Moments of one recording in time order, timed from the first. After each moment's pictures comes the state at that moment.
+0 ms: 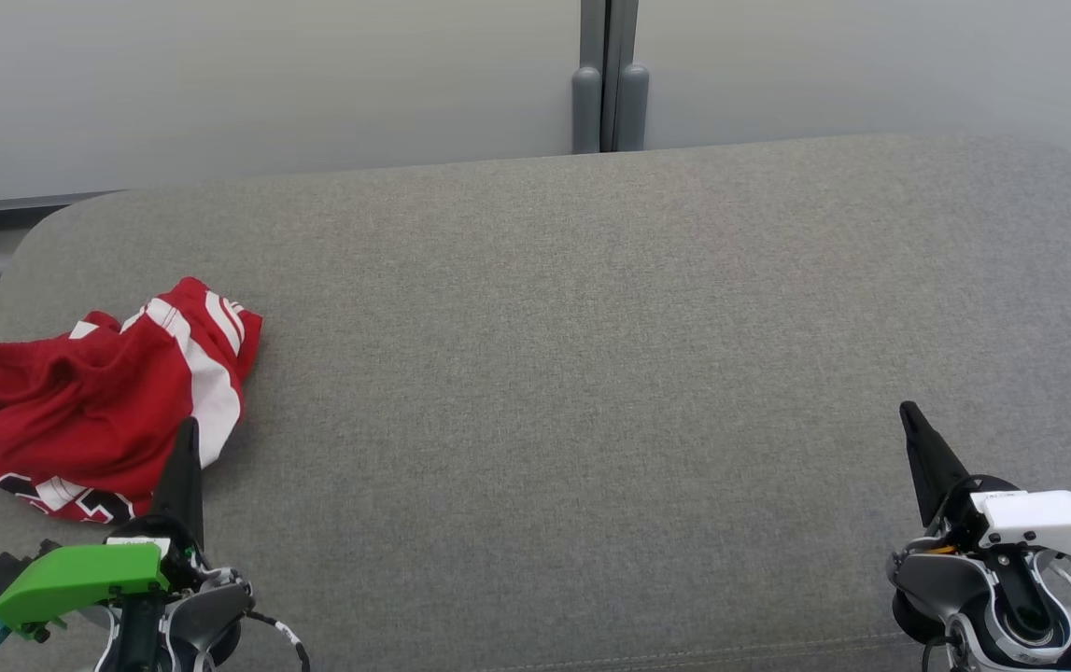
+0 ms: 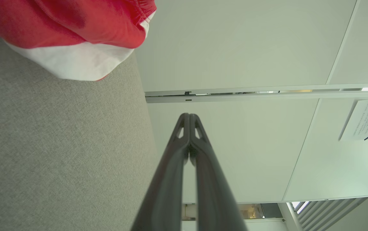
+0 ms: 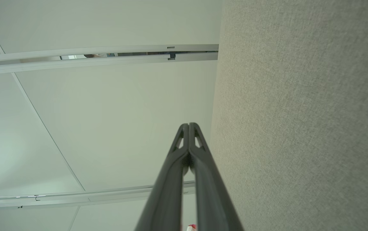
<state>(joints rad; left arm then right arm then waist) -0.13 0.05 0.11 0.27 -1.61 -0.13 0.11 -0.13 -0.05 -0.12 0.27 1.61 0.13 0.12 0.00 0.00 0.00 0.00</state>
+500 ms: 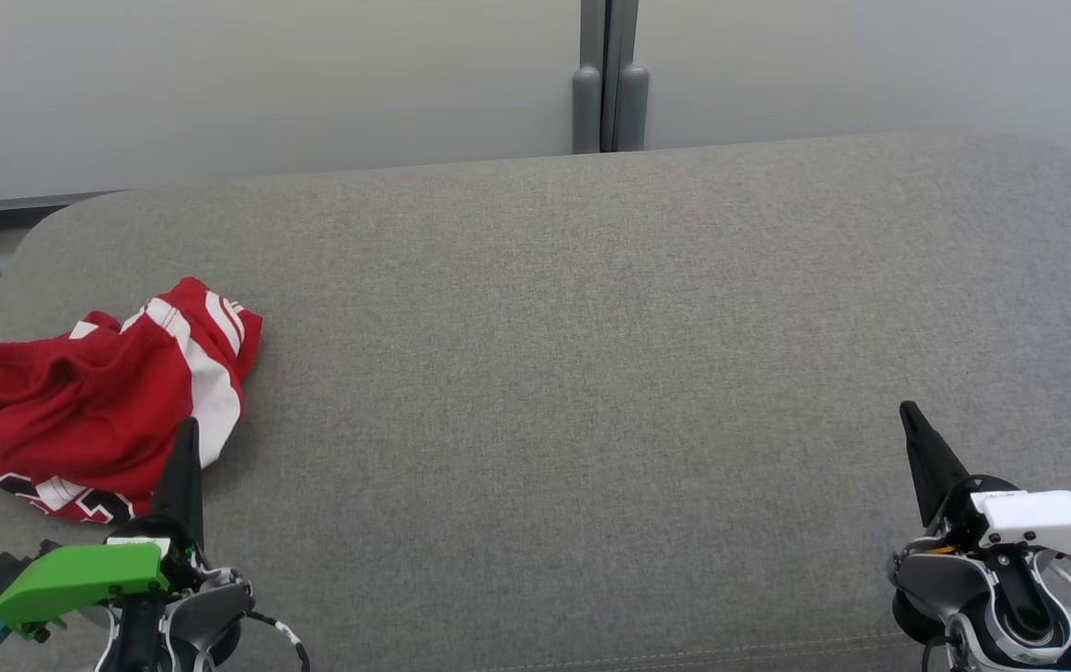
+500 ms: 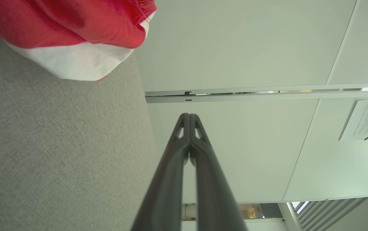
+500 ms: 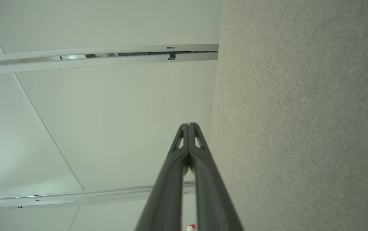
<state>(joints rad) -0.13 0.05 0.11 0.27 -1.61 -0.13 0.11 -0.13 -0.05 -0.12 0.27 1.61 0.13 0.12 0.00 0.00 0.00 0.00</state>
